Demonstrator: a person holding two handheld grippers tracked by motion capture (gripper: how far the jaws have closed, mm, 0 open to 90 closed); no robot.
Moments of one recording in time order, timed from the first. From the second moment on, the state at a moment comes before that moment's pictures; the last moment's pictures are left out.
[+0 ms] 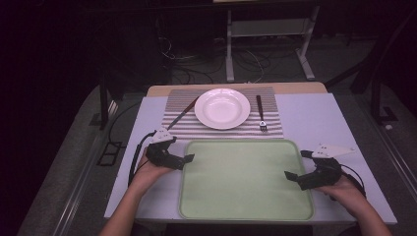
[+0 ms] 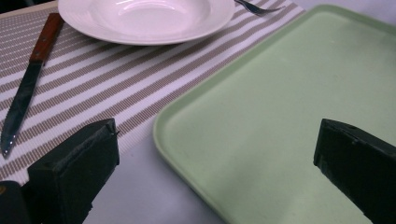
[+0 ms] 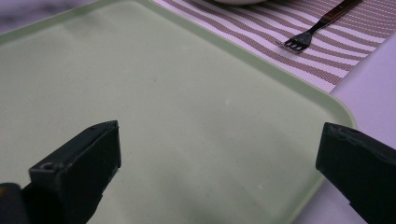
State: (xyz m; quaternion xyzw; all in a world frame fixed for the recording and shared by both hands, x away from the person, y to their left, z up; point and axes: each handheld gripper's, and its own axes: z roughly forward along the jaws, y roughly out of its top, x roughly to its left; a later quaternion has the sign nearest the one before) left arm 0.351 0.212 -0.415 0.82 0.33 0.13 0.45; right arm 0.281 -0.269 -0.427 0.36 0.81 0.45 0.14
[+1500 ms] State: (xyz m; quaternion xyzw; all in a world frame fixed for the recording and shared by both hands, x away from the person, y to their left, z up) left arm 0.473 0.220 -0.420 0.81 0.37 0.16 0.42; right arm 0.282 -0.272 -0.427 0.37 0.80 0.45 0.14
